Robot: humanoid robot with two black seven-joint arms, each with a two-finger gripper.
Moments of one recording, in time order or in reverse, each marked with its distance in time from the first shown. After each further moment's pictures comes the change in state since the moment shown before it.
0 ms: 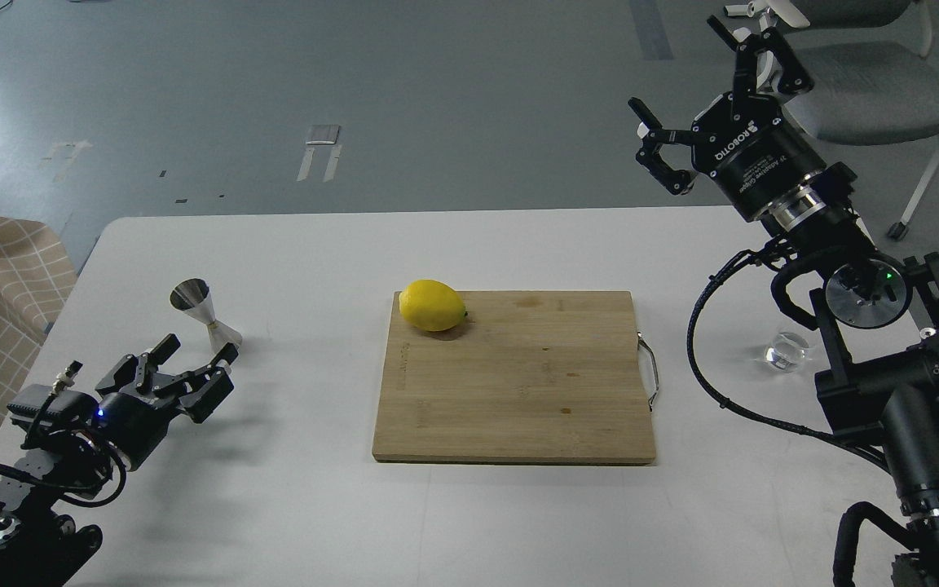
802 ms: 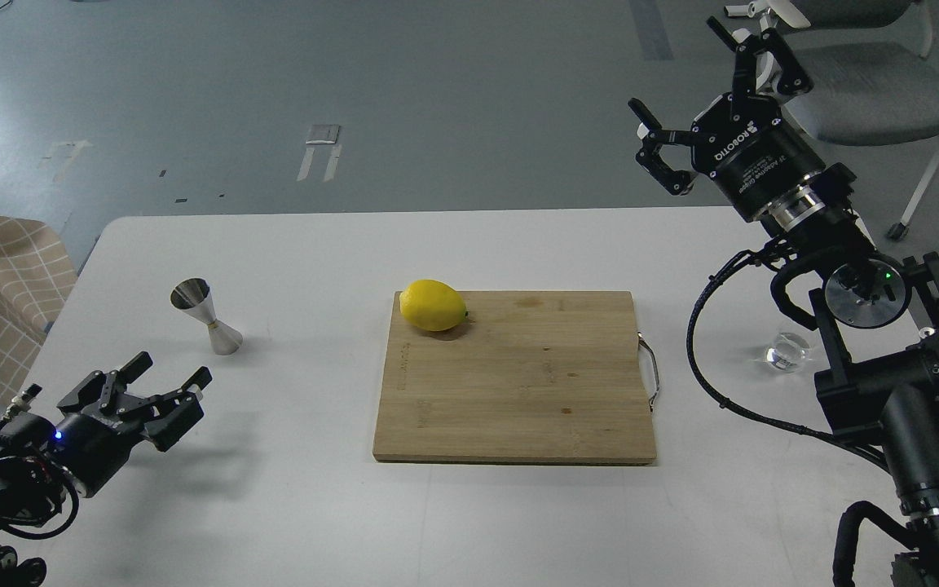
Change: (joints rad) left arm 0.115 0.139 -0.031 -0.172 0.006 0.000 0.013; right arm 0.000 0.000 0.001 -0.005 0.000 0.000 0.000
